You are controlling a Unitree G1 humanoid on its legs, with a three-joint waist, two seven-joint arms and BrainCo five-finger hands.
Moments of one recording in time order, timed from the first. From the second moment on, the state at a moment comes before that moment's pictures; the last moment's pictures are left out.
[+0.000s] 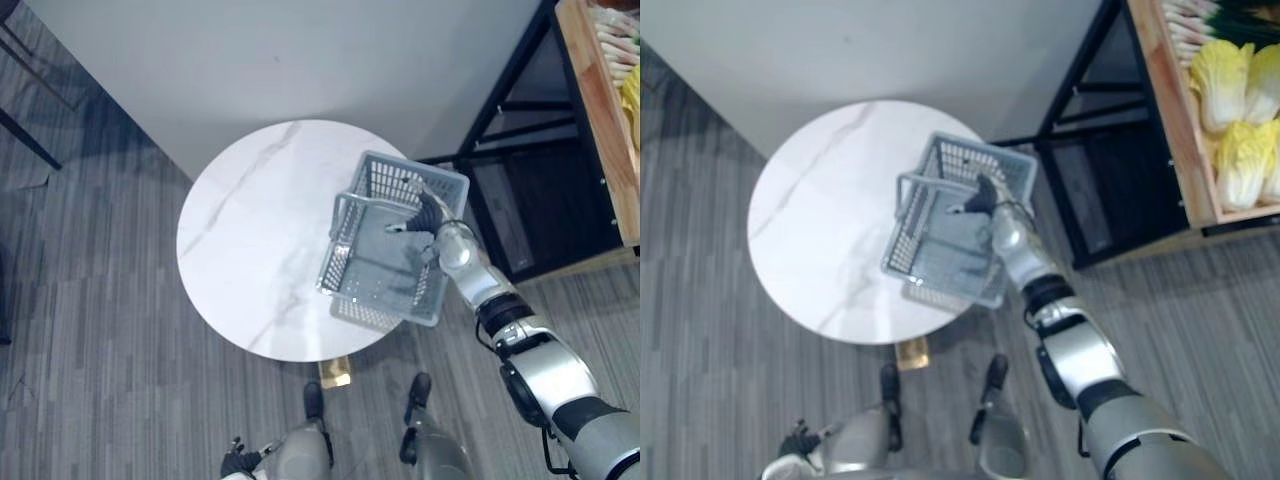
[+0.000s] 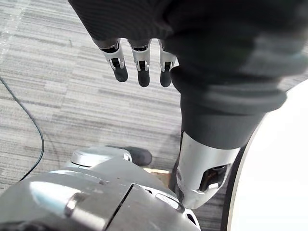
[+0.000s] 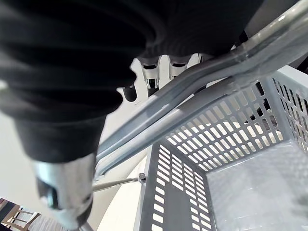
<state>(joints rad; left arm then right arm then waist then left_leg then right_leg) 0.06 0.11 0.20 1.13 -0.23 -0.18 0.15 -0.91 -0.23 0.27 0.88 -0.35 -0.09 -0.13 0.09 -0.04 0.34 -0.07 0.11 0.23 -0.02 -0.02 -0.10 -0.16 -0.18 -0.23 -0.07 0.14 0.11</state>
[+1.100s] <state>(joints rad) 0.03 0.13 0.19 1.11 -0.27 -0.19 0.15 -0.93 -0.37 0.60 0.84 -0.62 -0.17 -0.03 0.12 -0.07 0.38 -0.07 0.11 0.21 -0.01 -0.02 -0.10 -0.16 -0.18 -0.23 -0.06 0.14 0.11</state>
